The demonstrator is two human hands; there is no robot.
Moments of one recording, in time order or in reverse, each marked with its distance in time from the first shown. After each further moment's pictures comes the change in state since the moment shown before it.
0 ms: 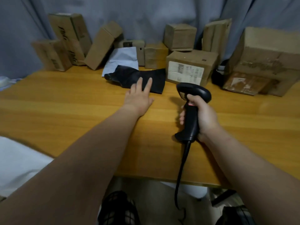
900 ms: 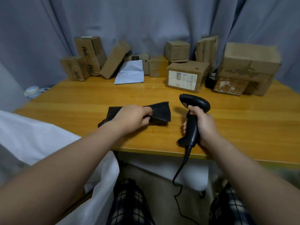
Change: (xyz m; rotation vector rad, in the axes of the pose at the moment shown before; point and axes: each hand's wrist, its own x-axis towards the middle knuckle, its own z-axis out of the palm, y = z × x) left_hand -0.151 -0.012 -0.069 -0.035 0.032 0.353; right_hand -0.072 0.007 -0.022 -0.041 0.006 -0.084
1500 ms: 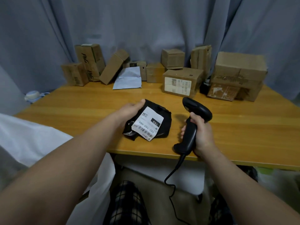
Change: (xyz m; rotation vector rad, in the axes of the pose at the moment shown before) left_hand 0.018 0.002 -0.015 -1.088 -0.090 -0.749; right_hand -0.017 0.009 -0.013 0.145 -0.004 -0.084
